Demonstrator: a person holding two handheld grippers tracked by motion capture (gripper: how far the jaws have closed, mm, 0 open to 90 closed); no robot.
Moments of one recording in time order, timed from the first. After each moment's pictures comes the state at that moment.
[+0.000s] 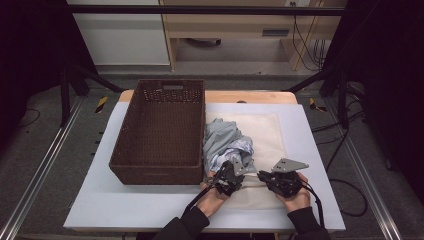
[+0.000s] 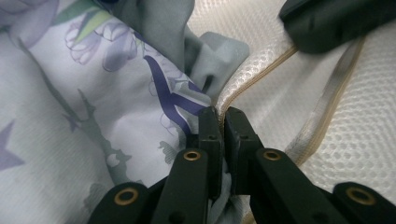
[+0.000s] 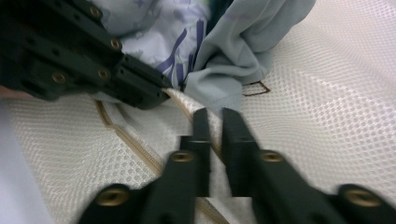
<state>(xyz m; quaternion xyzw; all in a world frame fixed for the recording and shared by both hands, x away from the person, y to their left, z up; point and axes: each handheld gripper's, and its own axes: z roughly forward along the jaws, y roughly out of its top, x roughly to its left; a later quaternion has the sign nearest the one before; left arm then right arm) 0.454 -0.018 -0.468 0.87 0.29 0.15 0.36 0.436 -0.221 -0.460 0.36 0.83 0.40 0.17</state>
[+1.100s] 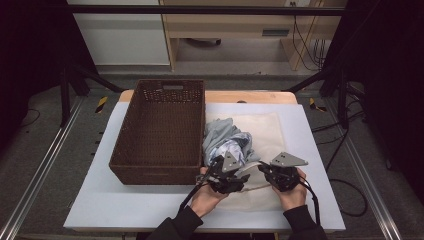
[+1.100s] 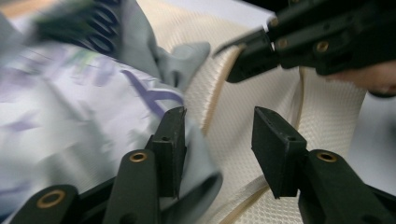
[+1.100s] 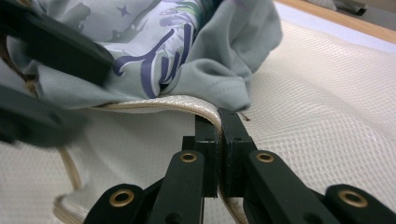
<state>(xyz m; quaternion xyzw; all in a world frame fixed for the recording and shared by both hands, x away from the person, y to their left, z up) 0.440 0.008 -0.415 0.83 0.28 0.14 0.46 0.442 -0.213 -0.442 0.39 0.79 0.42 0.24</state>
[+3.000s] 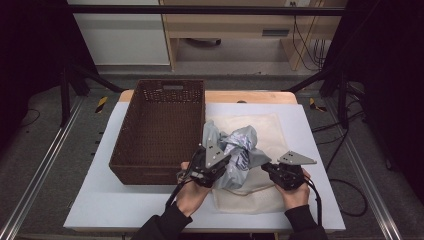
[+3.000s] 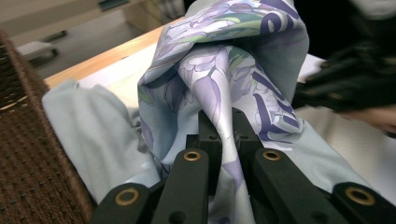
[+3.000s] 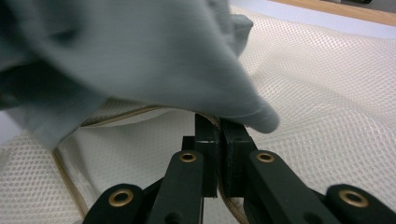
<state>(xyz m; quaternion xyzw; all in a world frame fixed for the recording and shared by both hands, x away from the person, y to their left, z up) 0.414 0.046 -0.357 0.81 0.30 0.20 0.46 0.446 -0.226 -0.446 0.41 0.76 0.45 0.21</state>
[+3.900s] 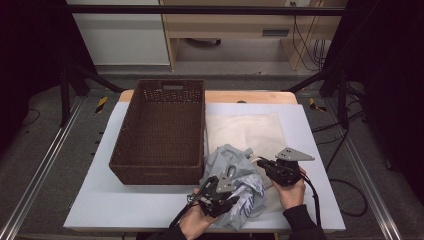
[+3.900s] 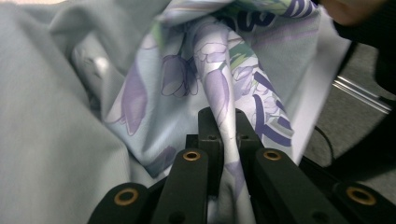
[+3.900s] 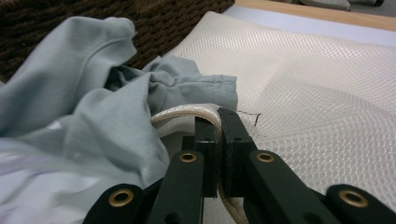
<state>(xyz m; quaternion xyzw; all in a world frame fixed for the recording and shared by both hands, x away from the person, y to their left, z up) 0.396 0.015 -0.430 0.88 0.27 0.07 0.38 0.453 -0.219 -0.442 0.41 0.75 0.48 0.19</state>
